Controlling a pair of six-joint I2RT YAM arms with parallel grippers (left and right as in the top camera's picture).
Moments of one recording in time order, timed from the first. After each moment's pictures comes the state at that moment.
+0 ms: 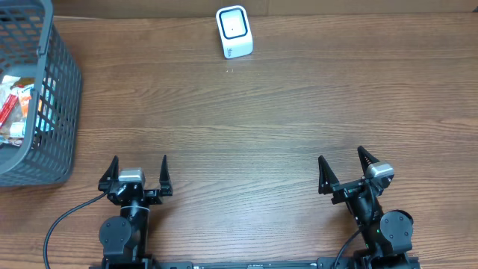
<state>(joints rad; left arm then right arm) 0.03 0.01 0.01 -0.08 0.00 0.01 0.16 0.01 0.02 -0.02 -0.12 0.17</state>
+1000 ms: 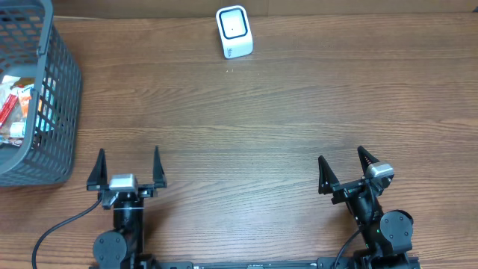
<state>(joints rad) 0.03 0.01 0.01 0.21 0.00 0.05 0.16 0.01 0.02 -0.02 -0.12 0.17</state>
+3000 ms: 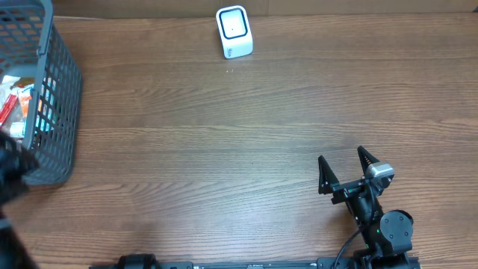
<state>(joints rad) 0.03 0.71 1.54 -0.48 -0.50 0.14 0.16 0.01 0.02 -0.02 -0.12 0.17</state>
